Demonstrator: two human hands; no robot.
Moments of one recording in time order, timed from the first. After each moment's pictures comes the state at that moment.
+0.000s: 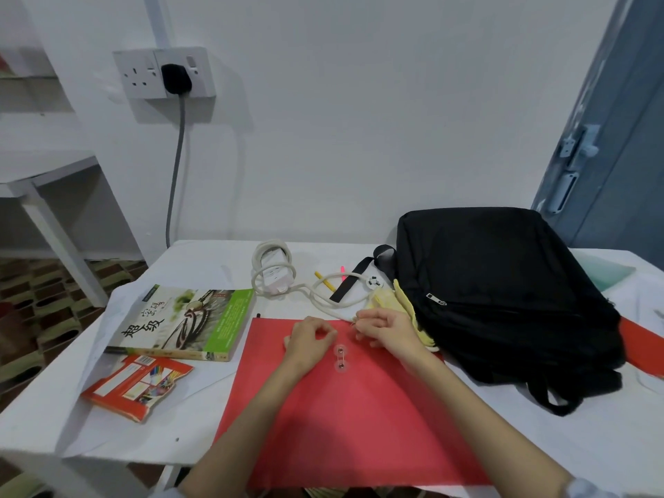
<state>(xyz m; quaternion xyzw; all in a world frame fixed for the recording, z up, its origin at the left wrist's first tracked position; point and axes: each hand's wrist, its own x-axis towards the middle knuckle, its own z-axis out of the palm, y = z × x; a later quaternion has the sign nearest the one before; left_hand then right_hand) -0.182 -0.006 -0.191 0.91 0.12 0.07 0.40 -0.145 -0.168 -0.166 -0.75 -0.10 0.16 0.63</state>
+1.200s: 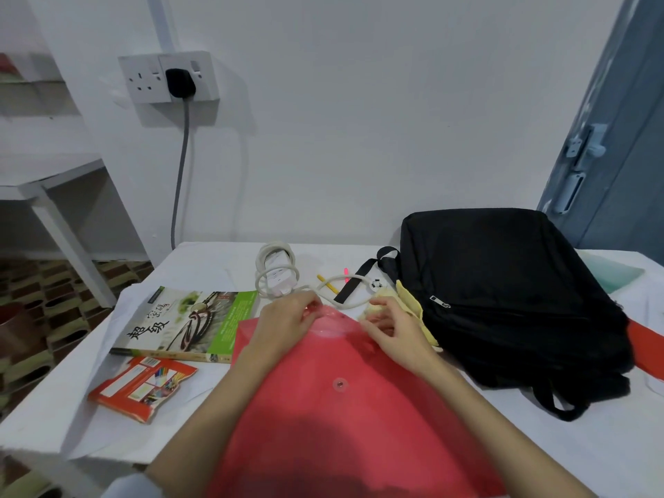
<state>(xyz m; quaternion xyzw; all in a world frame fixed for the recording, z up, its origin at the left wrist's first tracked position) -0.187 0.032 -0.144 0.96 -0.04 0.21 0.20 -0.151 -0.178 -0.163 -0.82 -0.20 0.03 0.53</state>
